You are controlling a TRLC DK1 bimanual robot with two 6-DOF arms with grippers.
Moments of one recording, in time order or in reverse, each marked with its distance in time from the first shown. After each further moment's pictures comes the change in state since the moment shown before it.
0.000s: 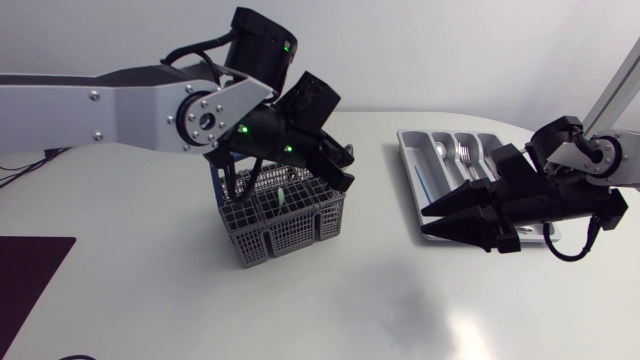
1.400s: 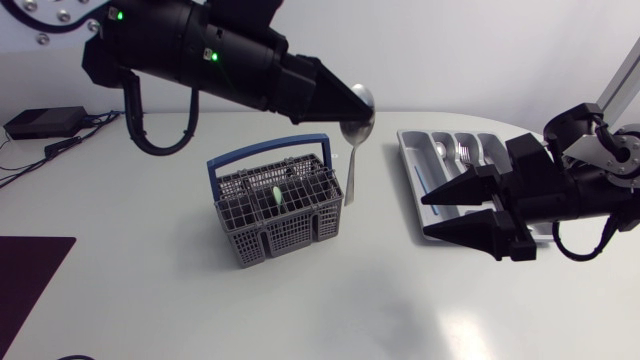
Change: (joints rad) left arm 0.032 -0.179 0.187 -0.344 0.422 -0.044; right arm 0.033 -0.122 -0.016 -0.014 -0.053 -0.060
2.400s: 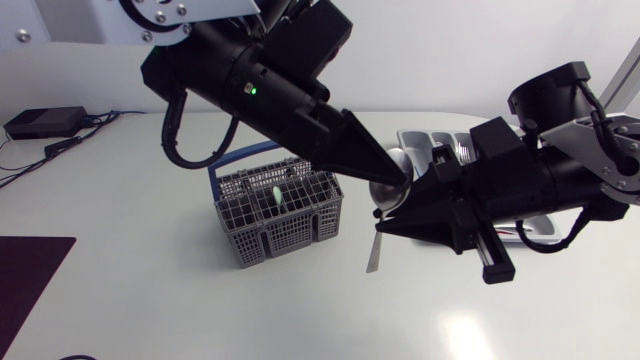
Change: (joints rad) left arm -0.060 0.165 0.128 -0.304 0.251 0.209; right arm 0.325 -0.147 -0.004 0.204 0.027 0.181
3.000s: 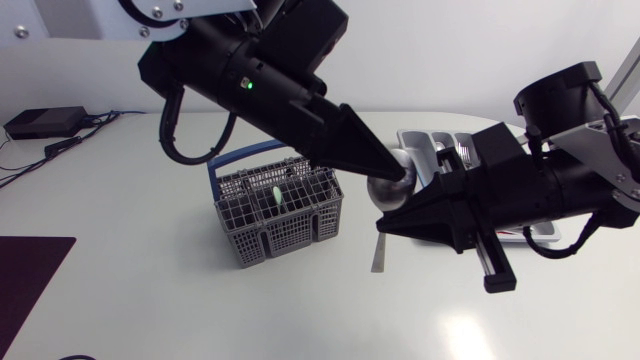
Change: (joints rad) left arm 0.018 0.002 0.013 -0.003 0.018 0.007; right arm 0.018 -0.046 -0.018 -0.018 0.073 0.010
